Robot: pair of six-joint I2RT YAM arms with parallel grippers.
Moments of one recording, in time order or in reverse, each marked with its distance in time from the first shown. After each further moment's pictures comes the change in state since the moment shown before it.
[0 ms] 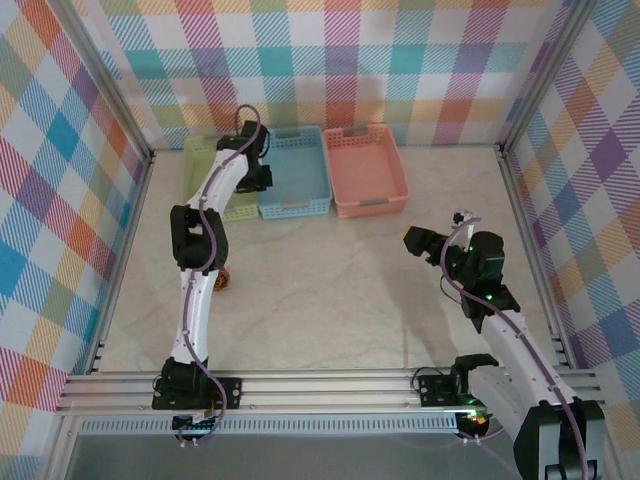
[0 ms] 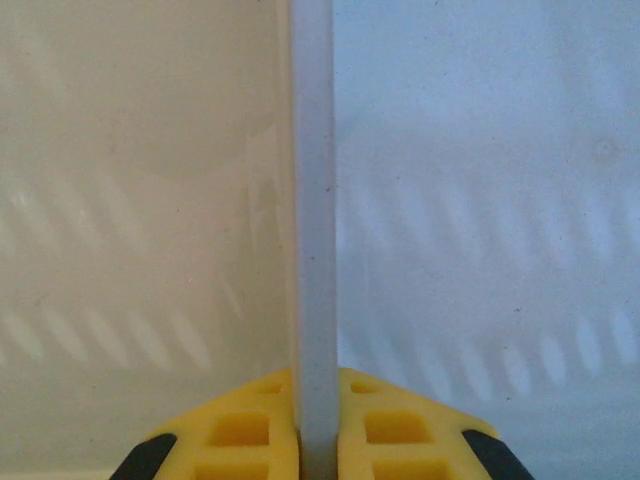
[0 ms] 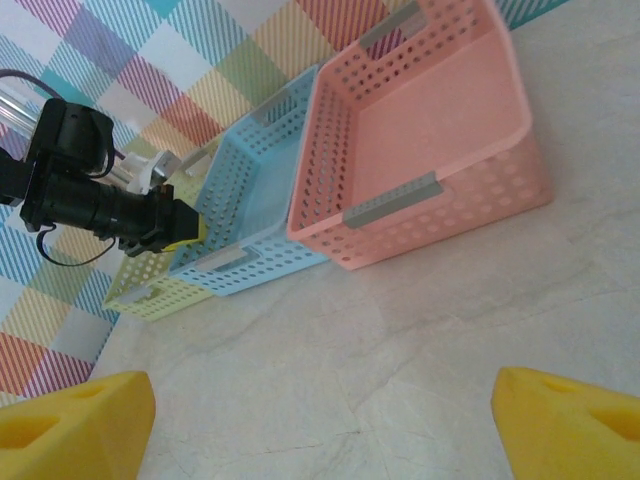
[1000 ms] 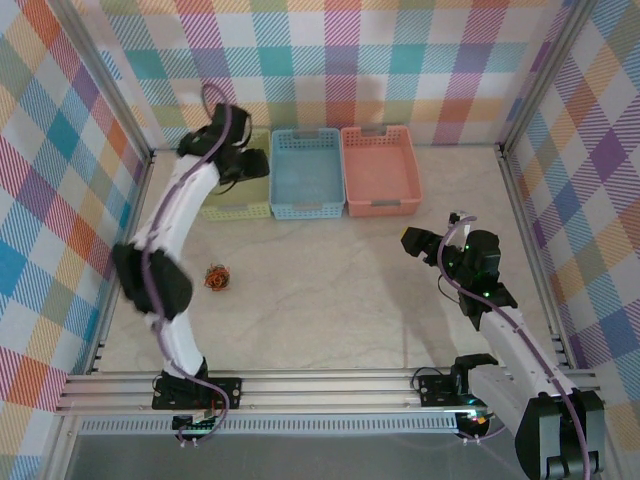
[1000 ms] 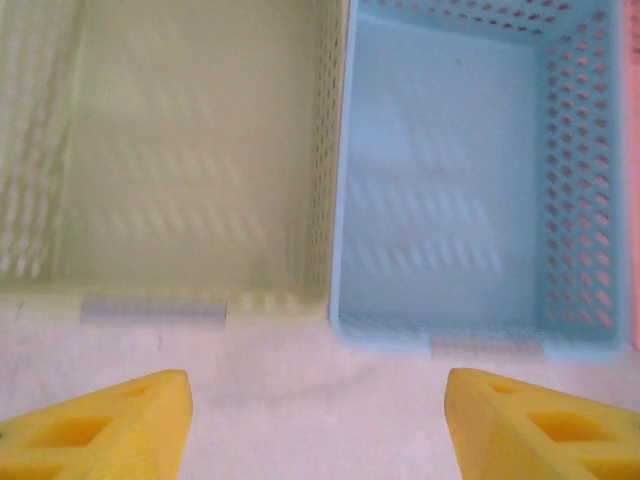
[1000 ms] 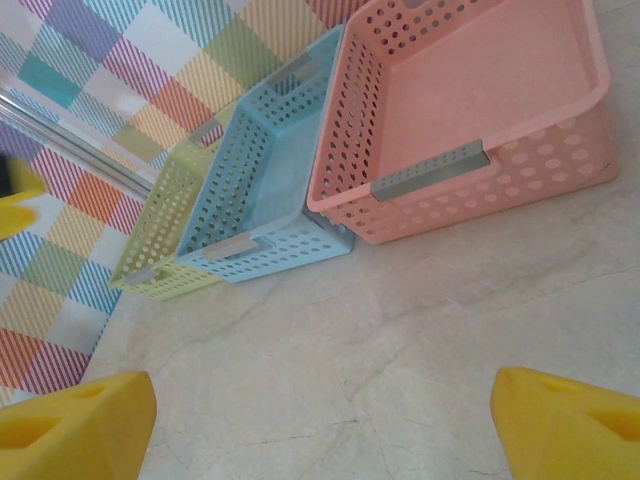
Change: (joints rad) left arm -0.033 -0.728 -0.557 0.119 0.015 -0.132; right arm 0.016 0.037 -0.001 0.007 0.006 0.003
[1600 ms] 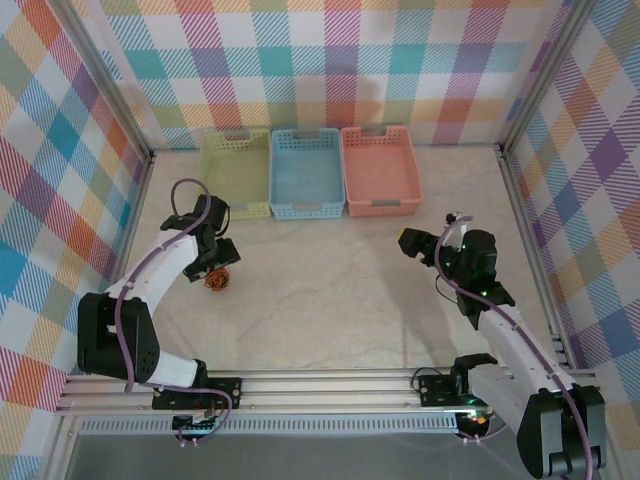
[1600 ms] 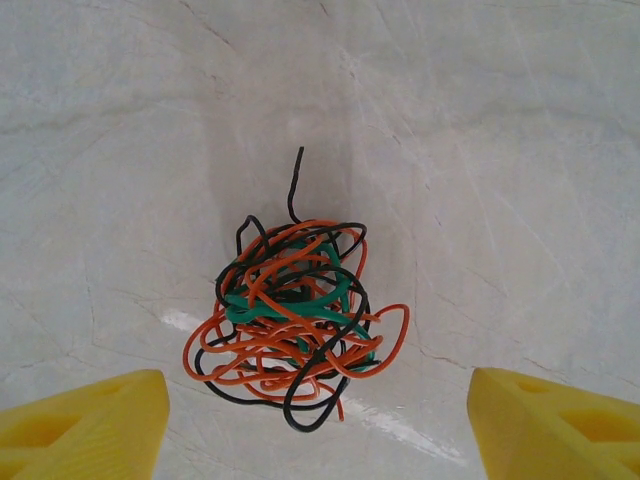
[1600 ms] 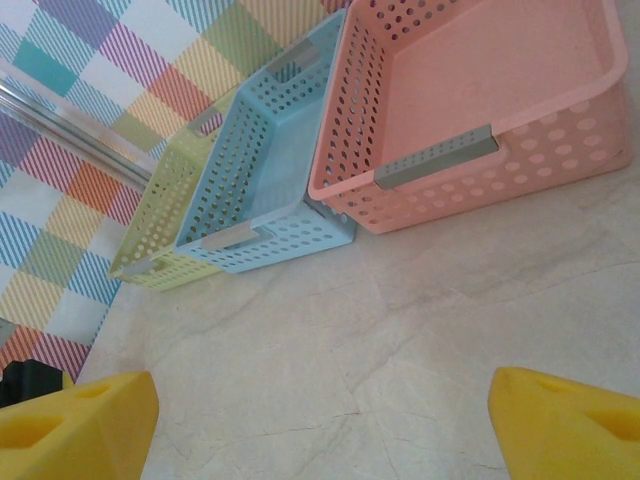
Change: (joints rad) left arm 0.086 -0.330 -0.805 0.071 -0.101 -0.238; right arm 0.020 0.019 -0.001 0.005 0.011 0.000
